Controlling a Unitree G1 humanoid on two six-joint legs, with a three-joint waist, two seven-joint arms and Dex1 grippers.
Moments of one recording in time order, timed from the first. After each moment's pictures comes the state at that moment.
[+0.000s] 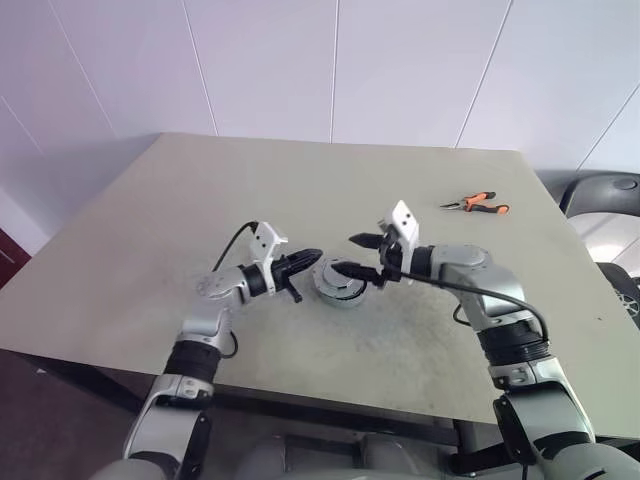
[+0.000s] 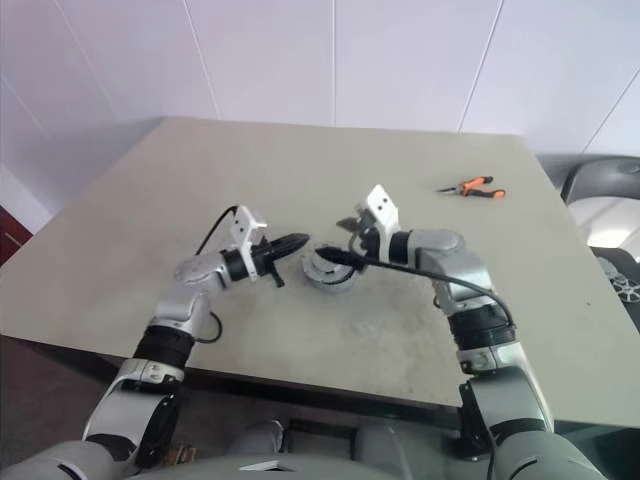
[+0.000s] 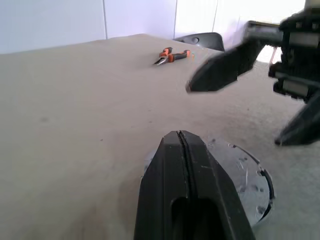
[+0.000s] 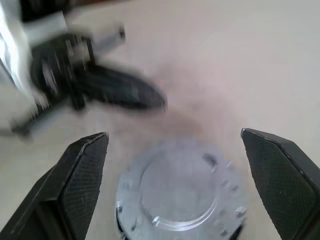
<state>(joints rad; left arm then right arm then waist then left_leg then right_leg) -0.48 0.22 -0.02 0.38 -0.24 0.11 -0.89 -0.58 -0.41 0.16 0.18 0.26 0.55 0.93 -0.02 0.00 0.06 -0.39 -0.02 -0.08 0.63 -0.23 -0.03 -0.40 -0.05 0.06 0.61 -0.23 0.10</state>
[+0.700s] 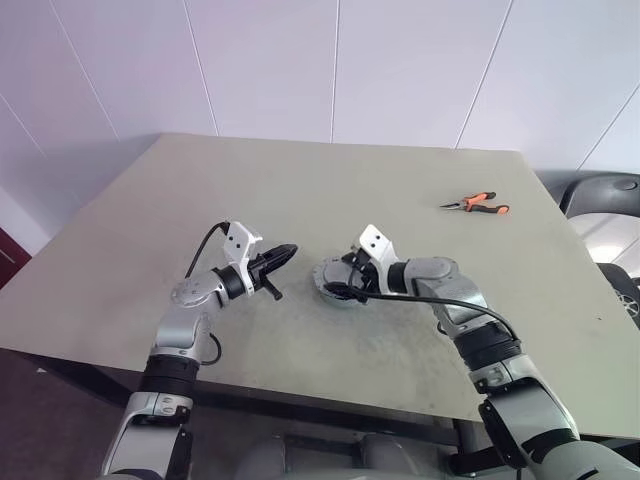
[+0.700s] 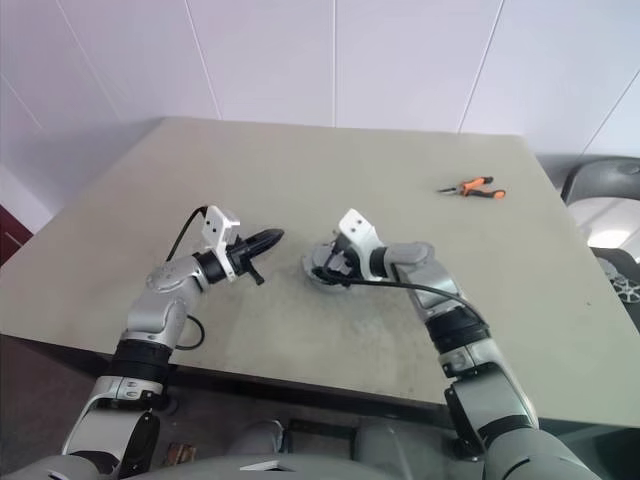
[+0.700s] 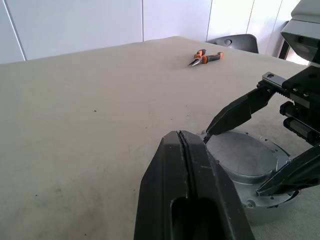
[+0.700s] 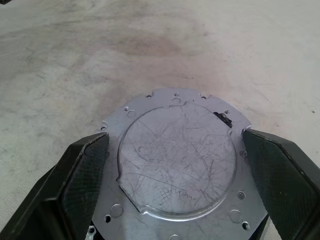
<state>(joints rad) -0.41 0.28 0.01 0.27 -0.27 0.15 -0.82 -0.61 -0.35 0.26 0.31 0.11 0.50 0.84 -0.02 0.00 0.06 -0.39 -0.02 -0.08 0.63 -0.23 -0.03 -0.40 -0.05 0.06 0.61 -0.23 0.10</state>
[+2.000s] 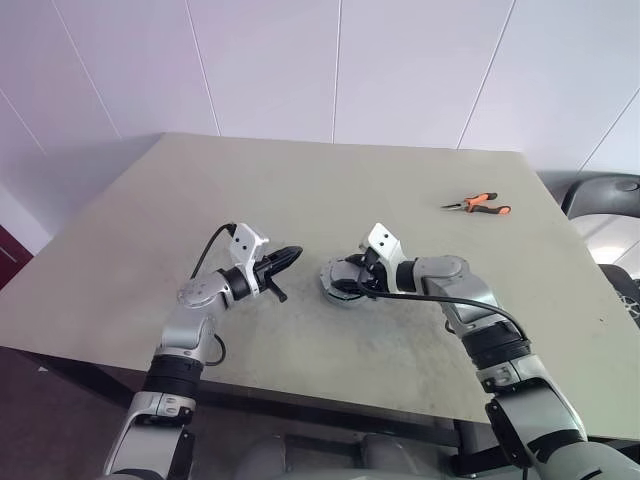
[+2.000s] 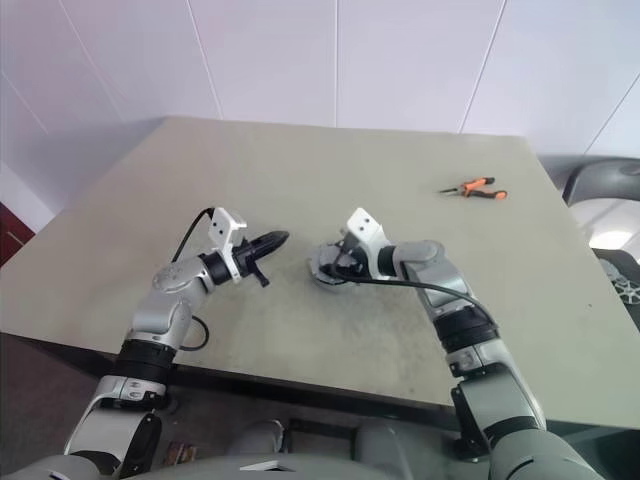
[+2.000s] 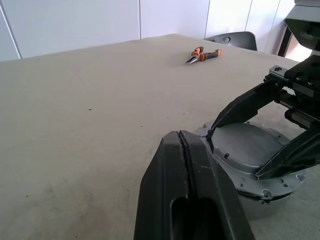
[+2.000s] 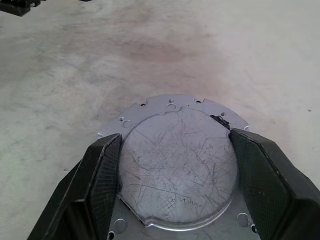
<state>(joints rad) -0.41 0.27 -0.02 0.27 -0.27 0.14 -0.80 -0.60 -0.38 0.23 0.31 0.12 0.47 0.90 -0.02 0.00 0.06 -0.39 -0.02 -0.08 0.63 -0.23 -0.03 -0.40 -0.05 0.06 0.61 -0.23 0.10</state>
